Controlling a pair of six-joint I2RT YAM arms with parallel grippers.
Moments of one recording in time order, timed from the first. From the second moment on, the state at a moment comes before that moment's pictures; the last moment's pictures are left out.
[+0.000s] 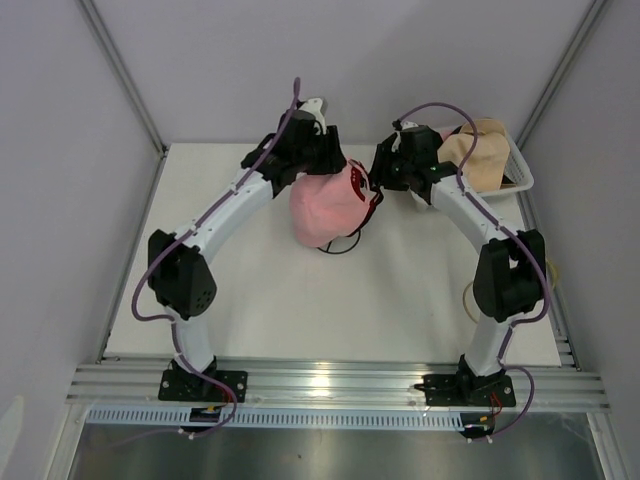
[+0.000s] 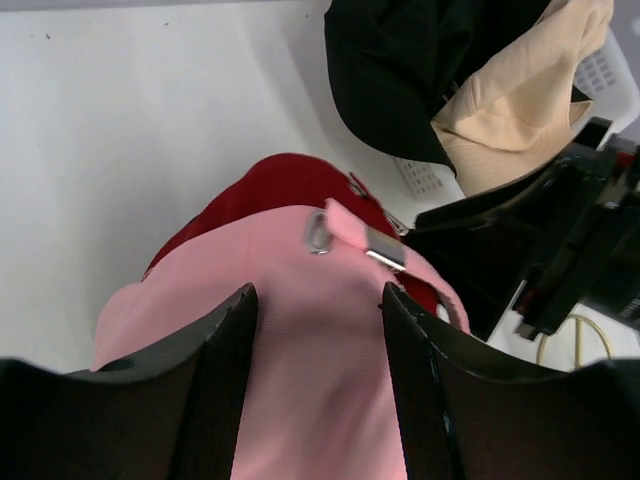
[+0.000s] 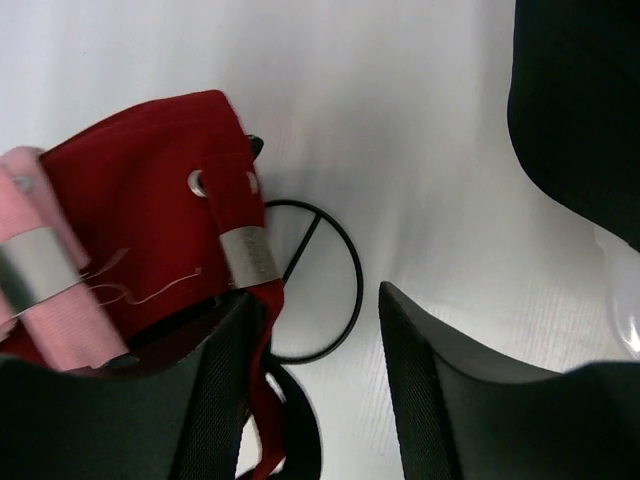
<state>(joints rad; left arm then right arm) -0.53 1.85 1.78 -0.42 0.05 -0.43 0.35 1.84 1.61 -0.40 -0.14 0.35</state>
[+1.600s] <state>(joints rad) -0.66 2.01 2.06 -0.62 -0.15 -0.29 0.36 1.62 1.41 -0.35 -0.20 0.24</state>
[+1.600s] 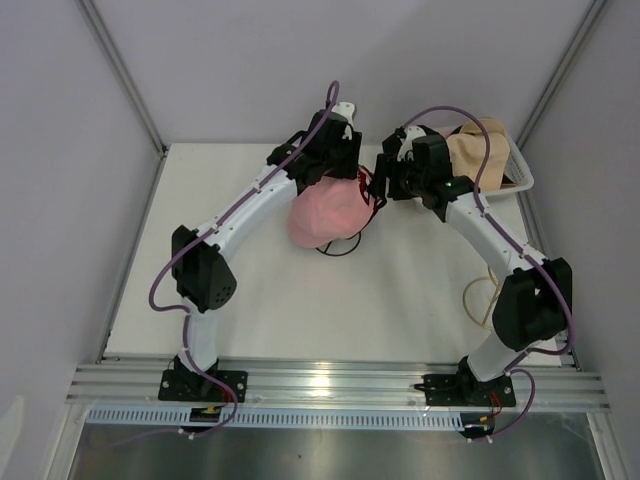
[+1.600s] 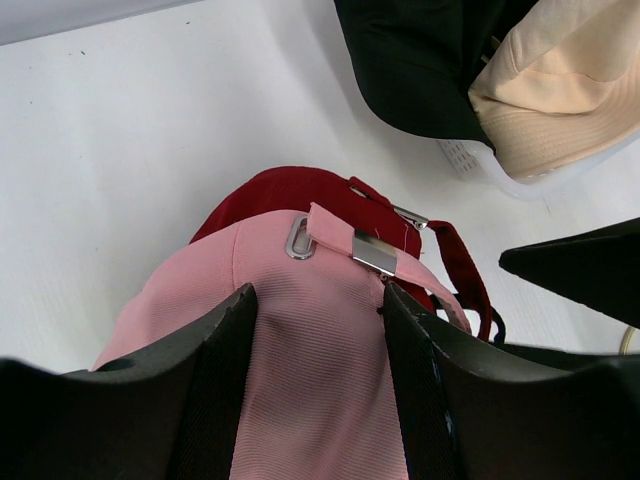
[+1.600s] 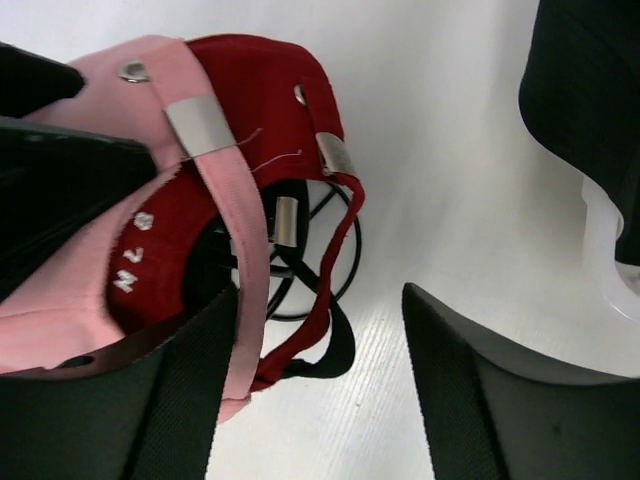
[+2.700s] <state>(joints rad) -0.37 1.49 1.47 -0.39 -0.04 -0.45 0.40 1.88 1.62 -0.43 -0.02 0.28</state>
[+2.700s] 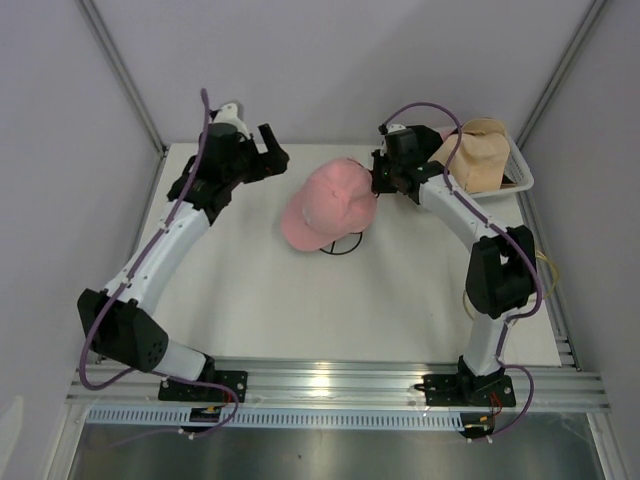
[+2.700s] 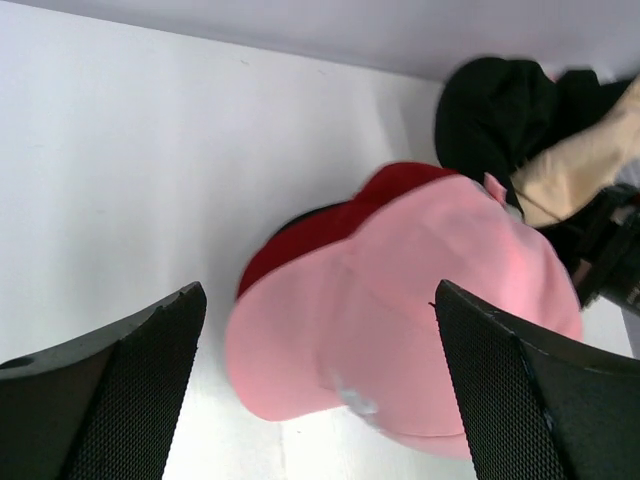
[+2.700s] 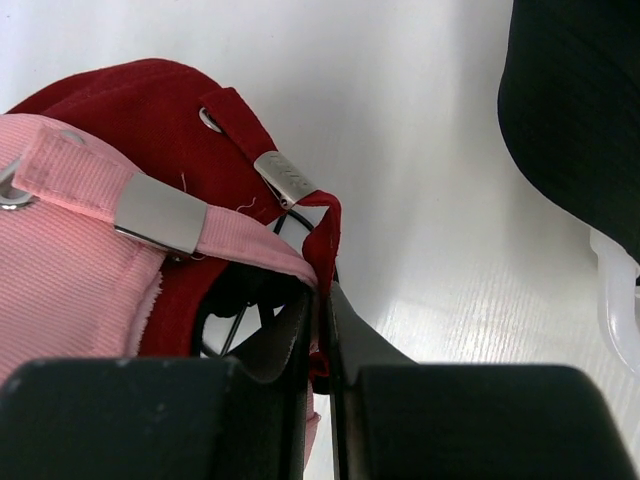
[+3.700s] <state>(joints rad) -0.27 1.41 0.88 0.01 0.12 -0.74 0.43 1.94 1.63 -0.48 0.04 0.30</state>
